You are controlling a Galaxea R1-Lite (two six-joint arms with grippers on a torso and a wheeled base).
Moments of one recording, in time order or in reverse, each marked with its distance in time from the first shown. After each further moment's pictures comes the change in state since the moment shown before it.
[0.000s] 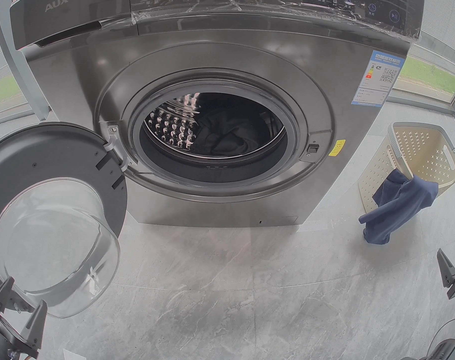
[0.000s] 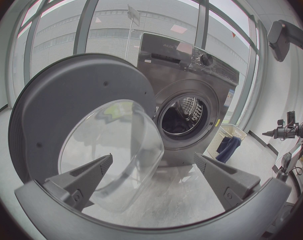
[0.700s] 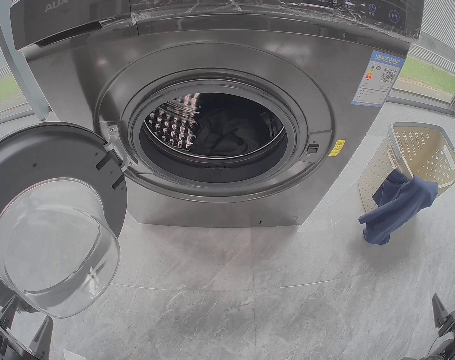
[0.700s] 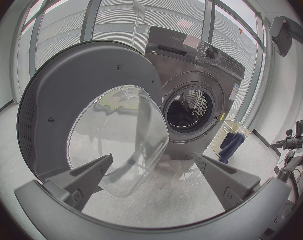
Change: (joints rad) left arm 0.032 -0.149 0.000 0.218 0.020 -0.020; right arm -0.254 -0.361 0.047 0.442 0.192 -0.017
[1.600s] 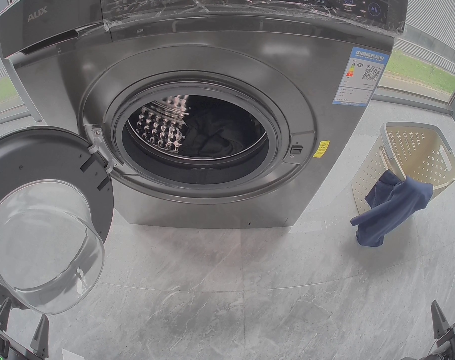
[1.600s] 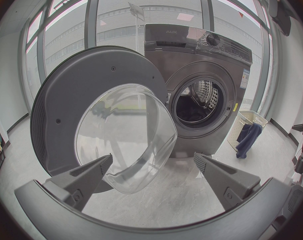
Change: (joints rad) left arm 0.071 -0.053 0.000 0.076 0.087 0.096; right arm -0.100 -0.215 0.001 0.034 0.304 0.043
